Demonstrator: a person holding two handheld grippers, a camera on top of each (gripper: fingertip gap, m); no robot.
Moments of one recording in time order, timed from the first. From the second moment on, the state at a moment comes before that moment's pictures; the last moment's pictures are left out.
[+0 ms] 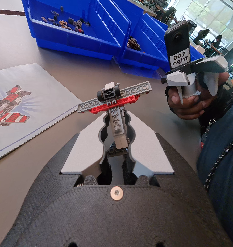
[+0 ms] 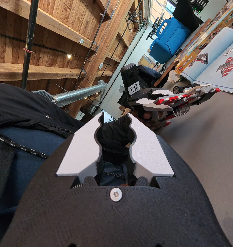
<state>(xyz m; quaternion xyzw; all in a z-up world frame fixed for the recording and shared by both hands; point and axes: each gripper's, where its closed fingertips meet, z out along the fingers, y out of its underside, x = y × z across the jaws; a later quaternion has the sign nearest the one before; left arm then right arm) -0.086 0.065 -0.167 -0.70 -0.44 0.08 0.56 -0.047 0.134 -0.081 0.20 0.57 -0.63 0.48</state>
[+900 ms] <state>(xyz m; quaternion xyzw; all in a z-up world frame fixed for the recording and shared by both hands) -0.083 0.066 -0.164 -0.70 -0.43 0.09 0.56 -0.045 0.119 -0.117 0.21 0.63 -0.60 0.44</state>
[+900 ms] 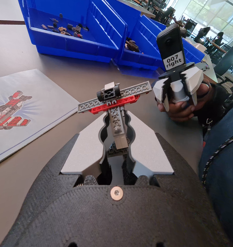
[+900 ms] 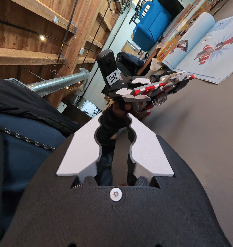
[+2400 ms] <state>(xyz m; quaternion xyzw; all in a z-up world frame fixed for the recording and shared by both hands) -0.086 0.066 -0.171 -0.70 -0.44 0.07 0.55 -0.041 0.175 -0.109 0.13 0.68 -0.61 0.40</state>
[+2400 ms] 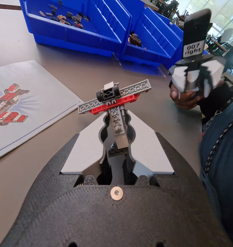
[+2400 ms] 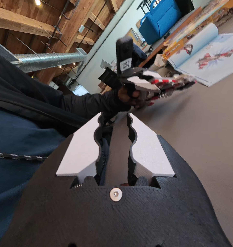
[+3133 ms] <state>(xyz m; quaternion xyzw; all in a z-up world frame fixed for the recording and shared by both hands) -0.080 0.073 -0.169 -0.72 -0.42 0.07 0.55 -0.057 0.233 -0.052 0.10 0.66 -0.70 0.25</state>
